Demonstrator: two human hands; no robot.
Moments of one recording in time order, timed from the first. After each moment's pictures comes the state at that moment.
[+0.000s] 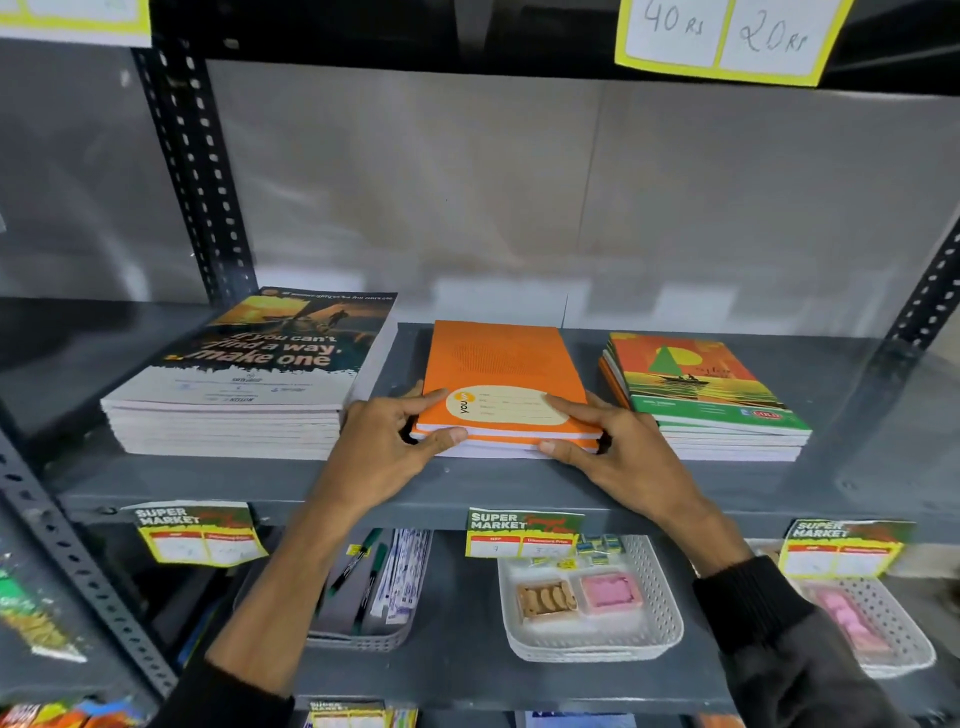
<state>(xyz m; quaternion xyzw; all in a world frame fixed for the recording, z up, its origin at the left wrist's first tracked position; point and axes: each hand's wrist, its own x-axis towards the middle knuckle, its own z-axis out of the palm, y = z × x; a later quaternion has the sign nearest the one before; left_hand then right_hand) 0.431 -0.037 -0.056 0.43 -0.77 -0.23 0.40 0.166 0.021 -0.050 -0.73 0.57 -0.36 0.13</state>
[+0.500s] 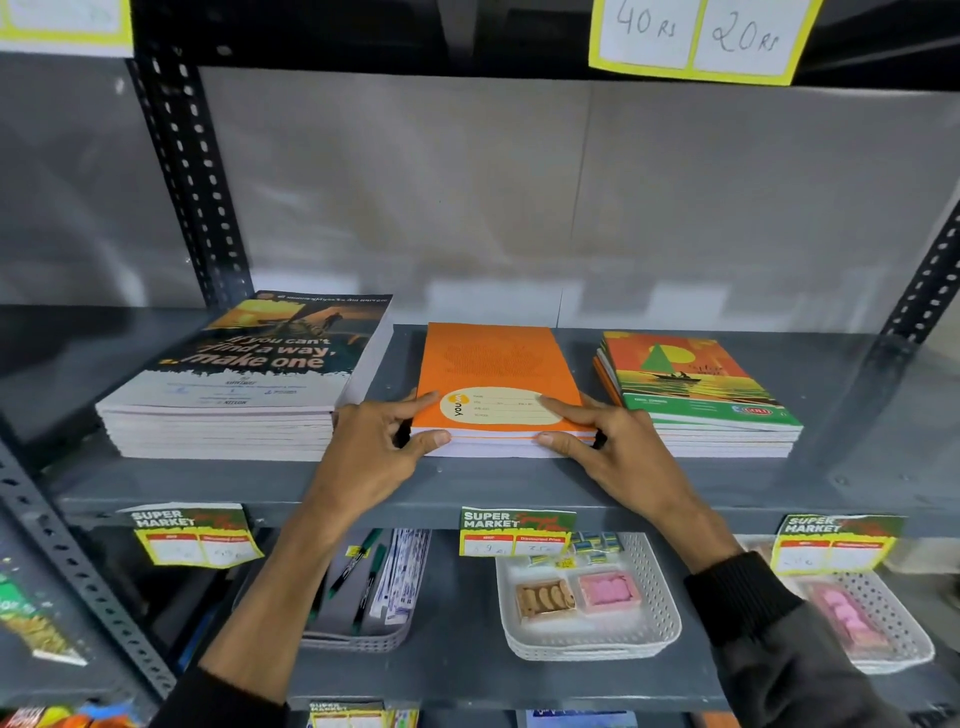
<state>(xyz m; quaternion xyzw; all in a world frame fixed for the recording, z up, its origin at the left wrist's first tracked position) 0.427 -0.029 -0.058 0.44 -0.74 -0.24 0.44 0.161 0.020 -0.054 -0.72 0.57 -0.38 0.11</state>
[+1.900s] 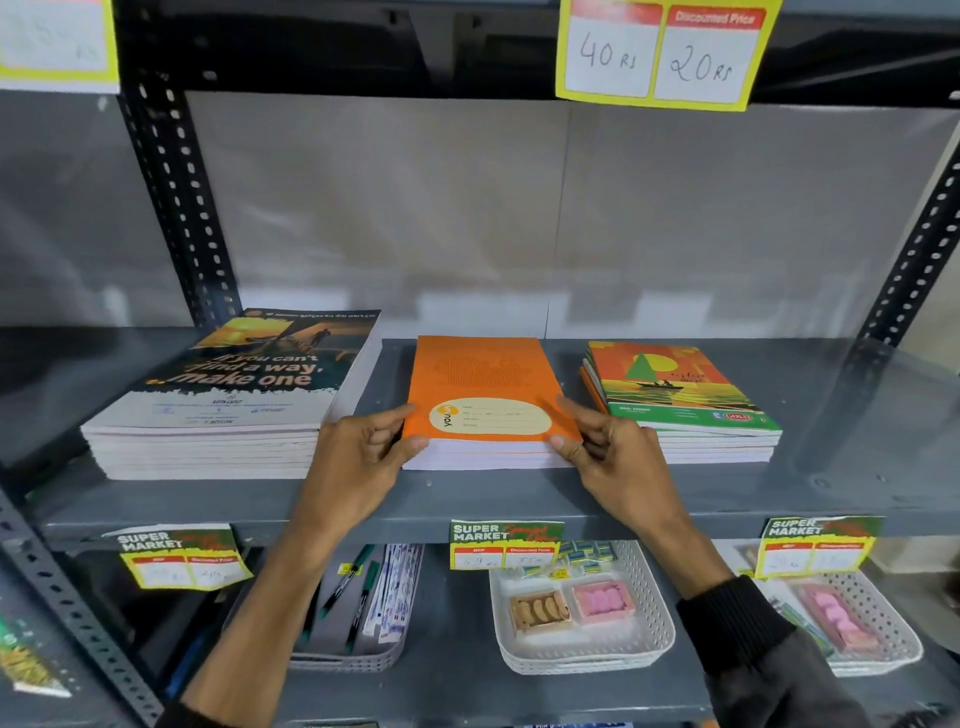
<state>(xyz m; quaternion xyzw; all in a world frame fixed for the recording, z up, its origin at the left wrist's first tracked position) 0.431 -0.031 -0.061 0.43 -0.73 -0.25 0.46 0.166 0.033 -0.053 -0.63 0.61 -0.45 0.14</state>
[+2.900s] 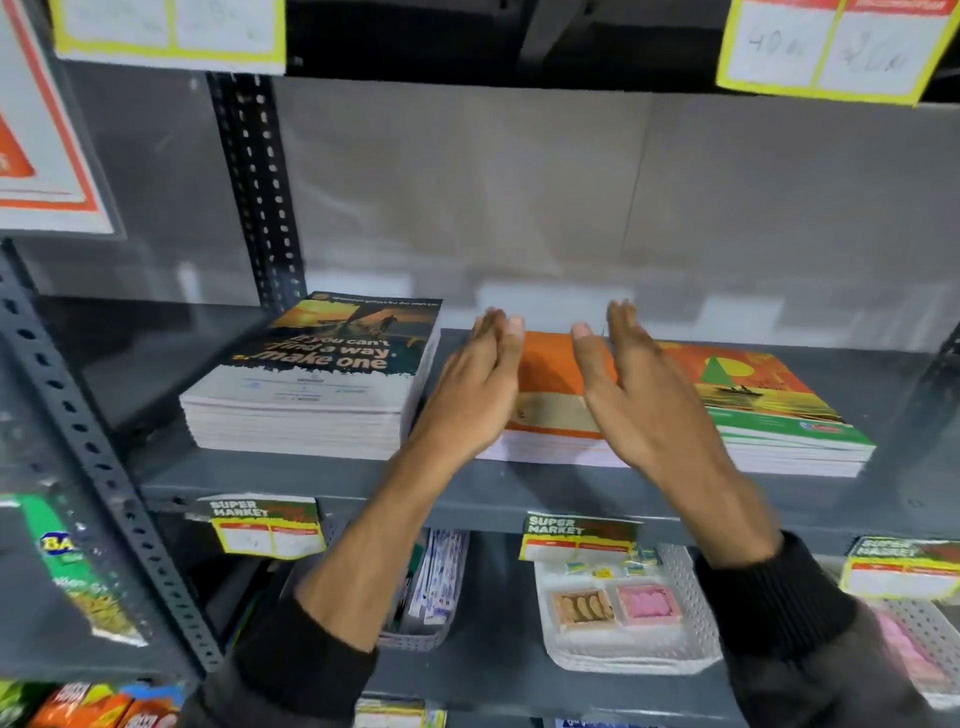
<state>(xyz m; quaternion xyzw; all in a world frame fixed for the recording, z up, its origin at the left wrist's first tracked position) 0.400 -0.026 0.006 0.45 -0.75 -0.22 0.43 0.250 0.030 0.024 -0.63 0.68 -0.37 -0.02</state>
